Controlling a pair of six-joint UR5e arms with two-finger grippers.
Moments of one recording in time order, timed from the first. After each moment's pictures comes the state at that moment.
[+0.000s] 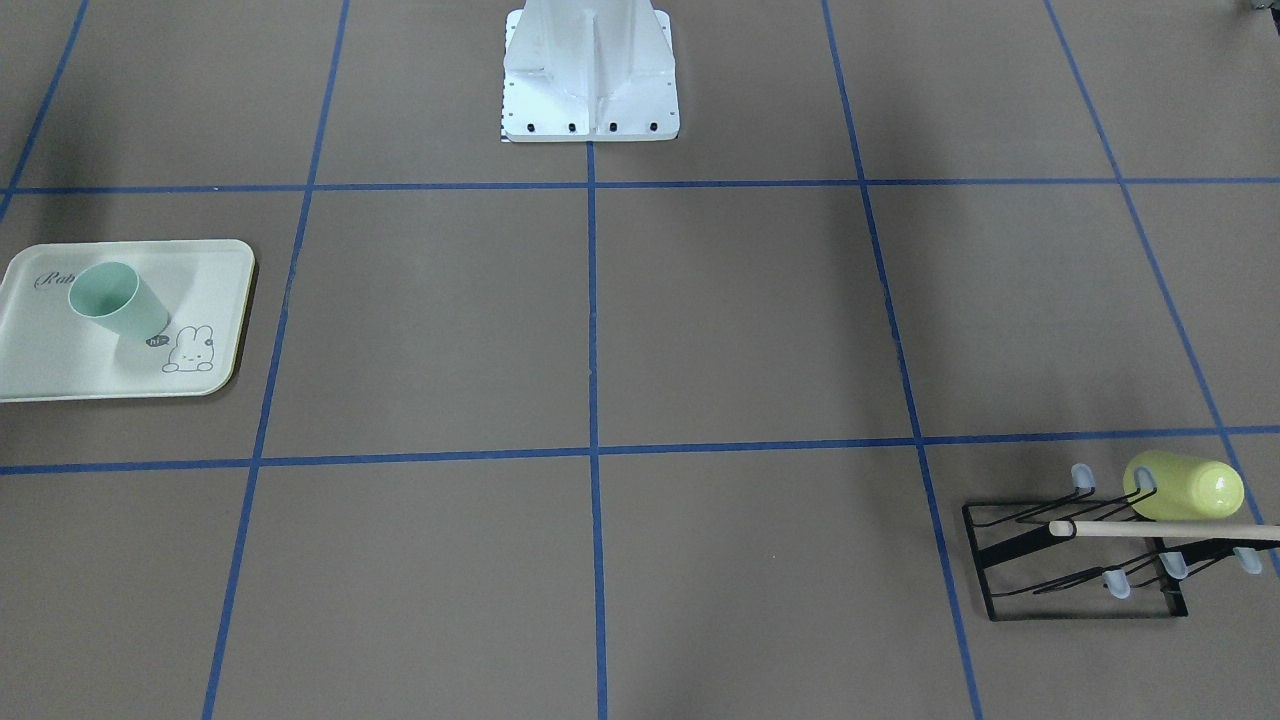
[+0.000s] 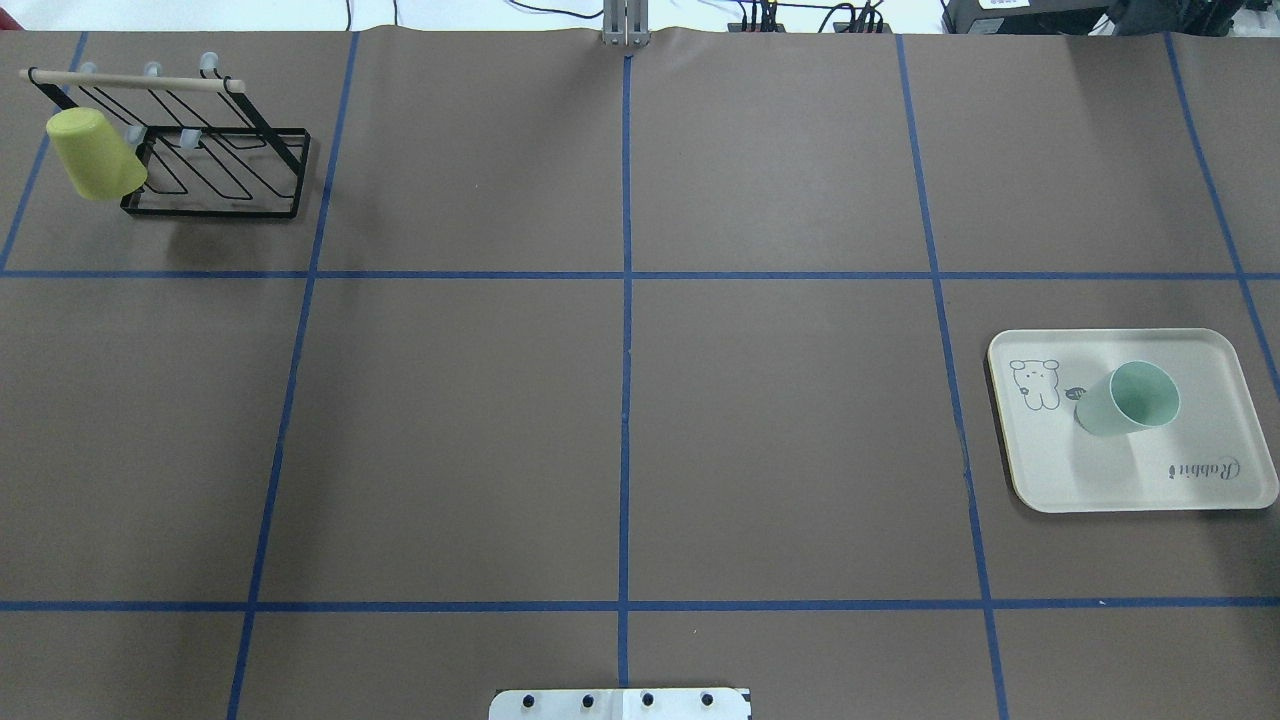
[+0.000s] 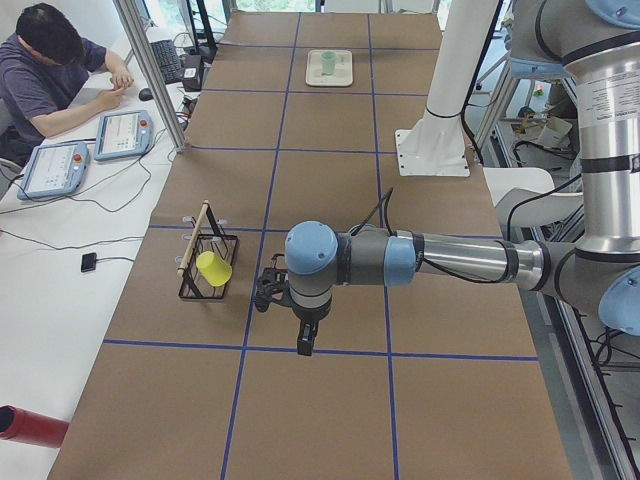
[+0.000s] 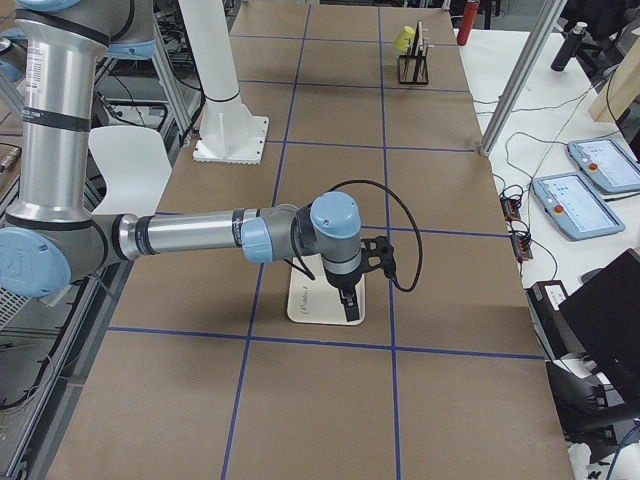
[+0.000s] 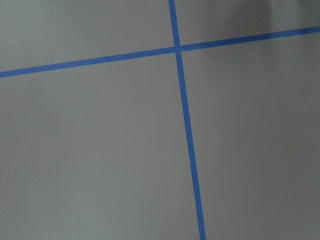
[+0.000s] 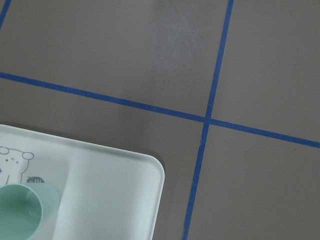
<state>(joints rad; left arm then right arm) -1.62 -1.39 -1.86 -1.47 -2.34 0.18 1.56 -1.75 1.83 -1.50 2.32 -0.12</state>
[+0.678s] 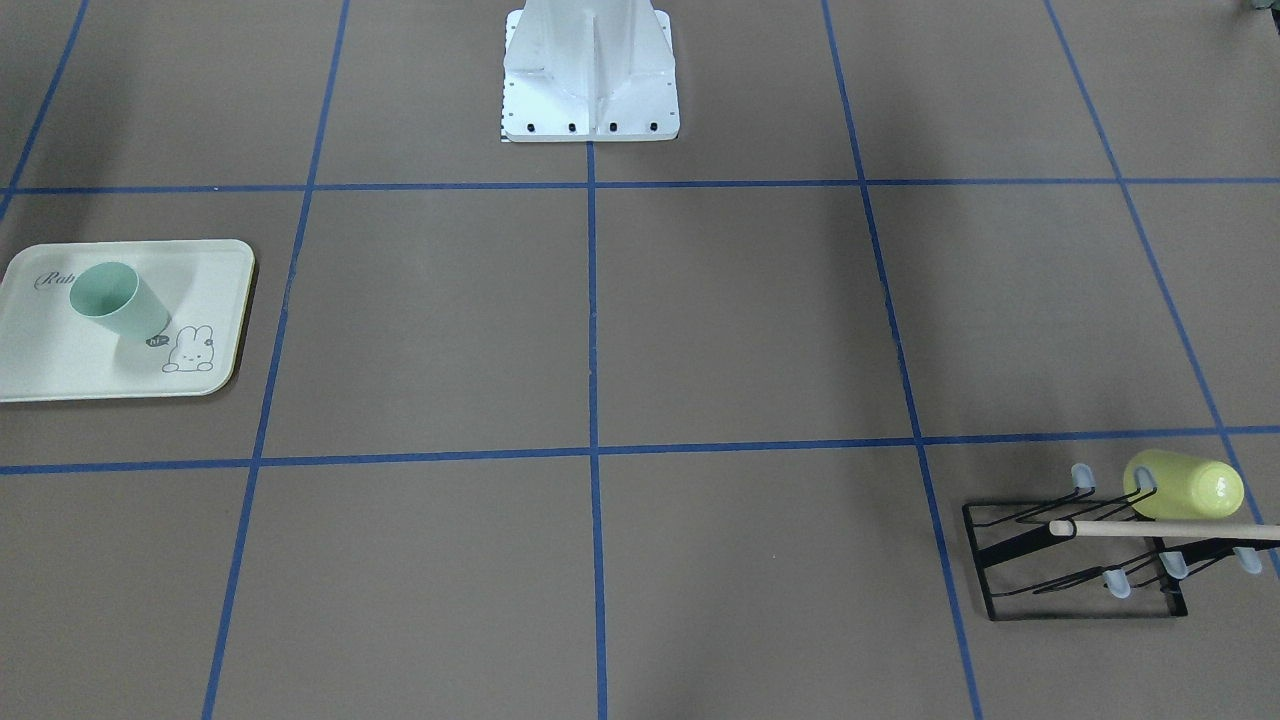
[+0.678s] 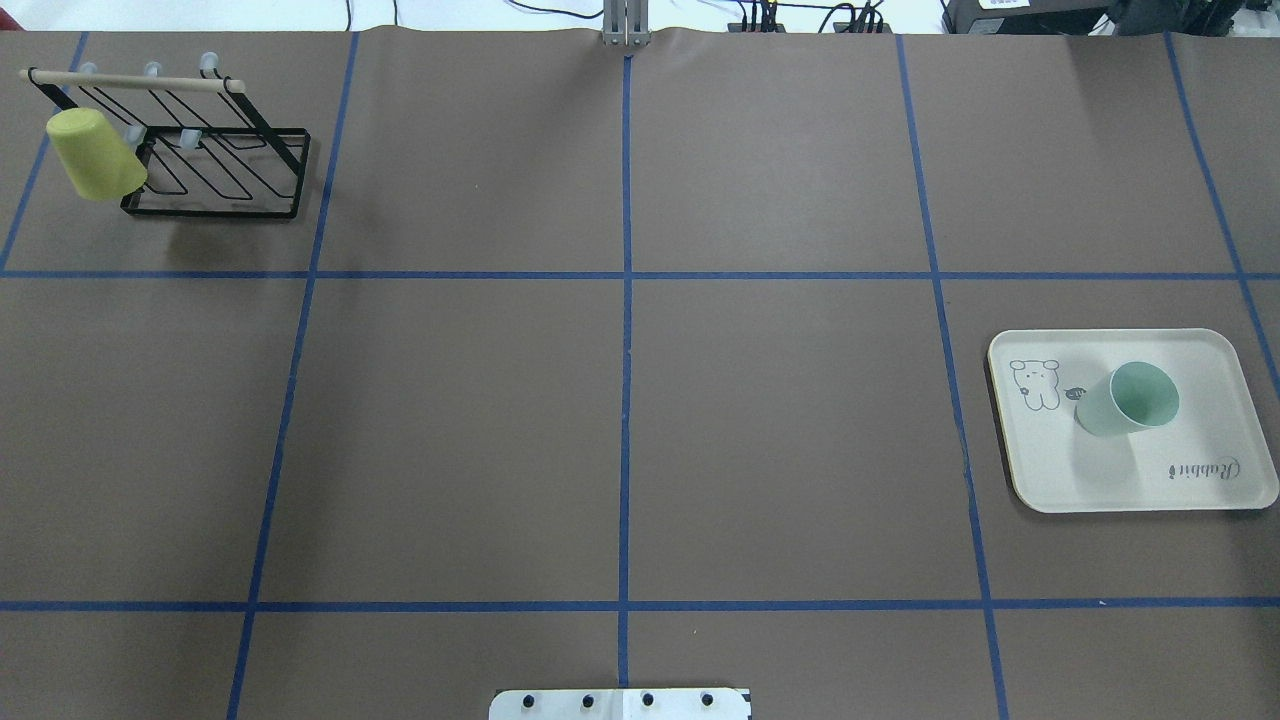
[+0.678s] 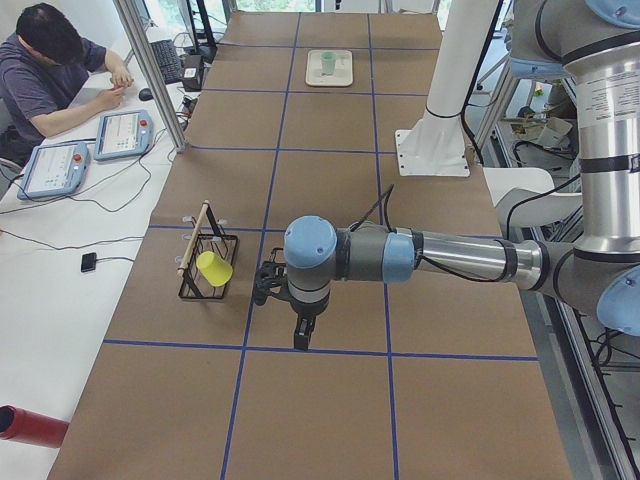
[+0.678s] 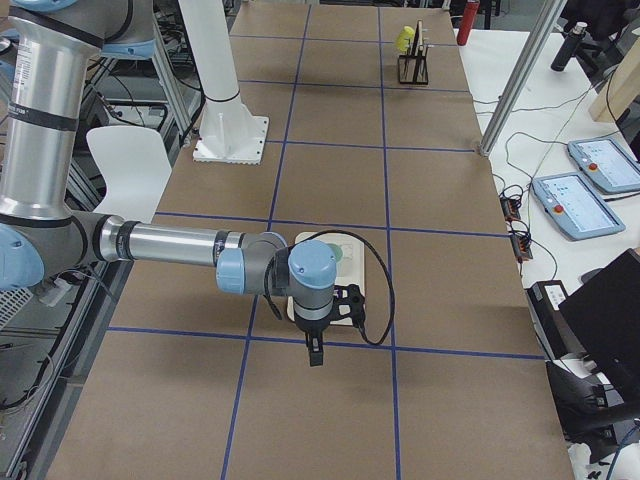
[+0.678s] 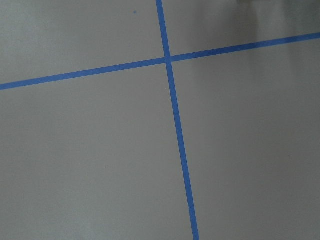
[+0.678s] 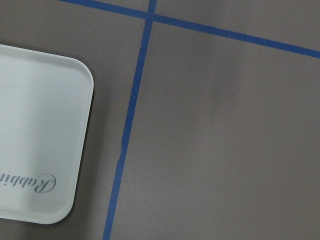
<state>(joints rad) -1.62 -1.39 -1.86 -1.50 -2.35 0.19 1.57 -1.83 1.78 -1.52 2.27 -0.18</state>
